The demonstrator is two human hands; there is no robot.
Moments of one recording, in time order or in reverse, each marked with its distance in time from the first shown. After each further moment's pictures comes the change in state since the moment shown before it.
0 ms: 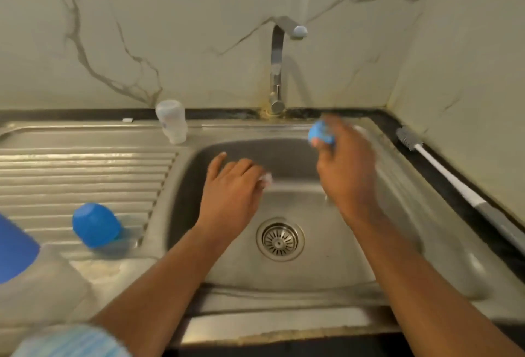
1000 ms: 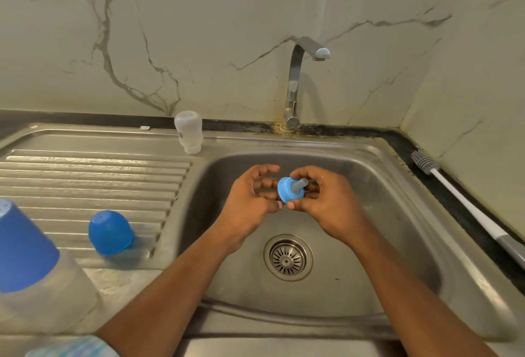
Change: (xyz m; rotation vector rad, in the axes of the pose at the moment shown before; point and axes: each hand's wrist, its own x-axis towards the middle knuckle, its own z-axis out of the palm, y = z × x) left_hand 0.012 0.004 -0.004 -1.320 -0.159 -0.590; right_hand -0.018 -0.017 0.022 0.478 -0.401 0.011
